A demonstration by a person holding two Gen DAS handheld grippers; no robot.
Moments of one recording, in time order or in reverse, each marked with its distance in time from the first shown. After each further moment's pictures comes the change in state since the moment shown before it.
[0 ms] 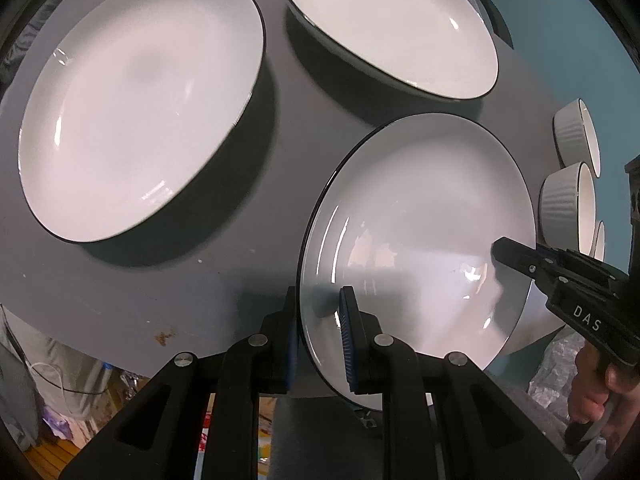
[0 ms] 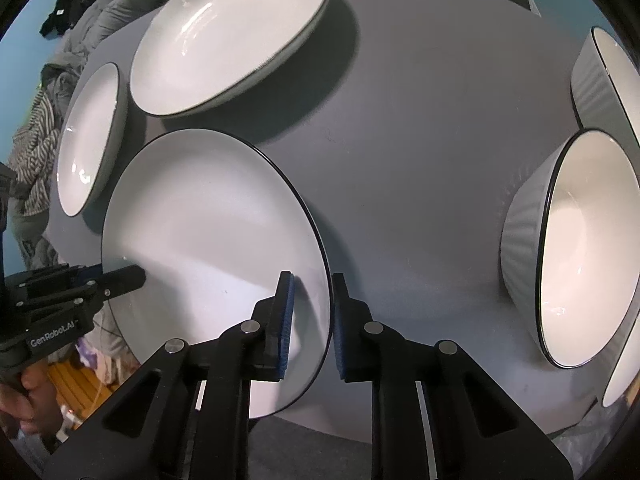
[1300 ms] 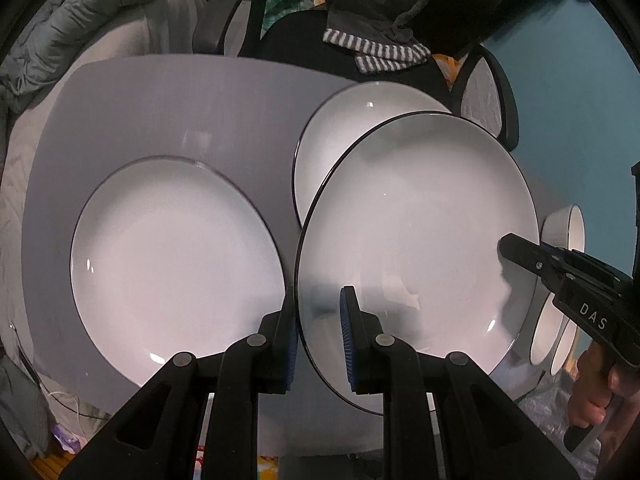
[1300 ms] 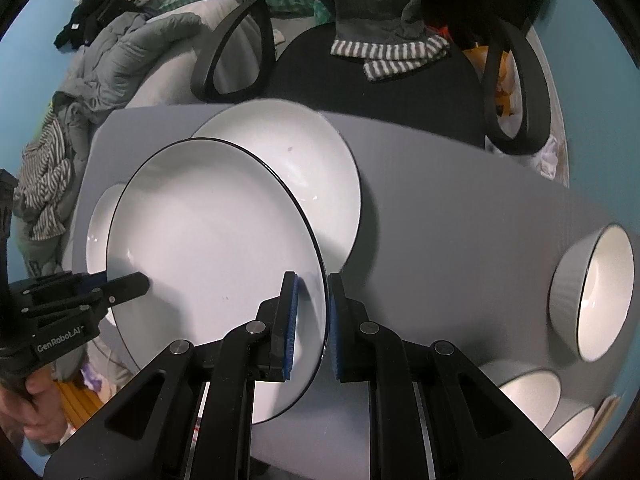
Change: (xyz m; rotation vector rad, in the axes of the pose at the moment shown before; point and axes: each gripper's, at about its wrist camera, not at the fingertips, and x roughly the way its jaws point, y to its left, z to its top) left arm -0.035 -0.034 0.086 -0.040 -0.097 0.013; right arm -0.052 0.000 0.077 -0.057 -0.099 0.004
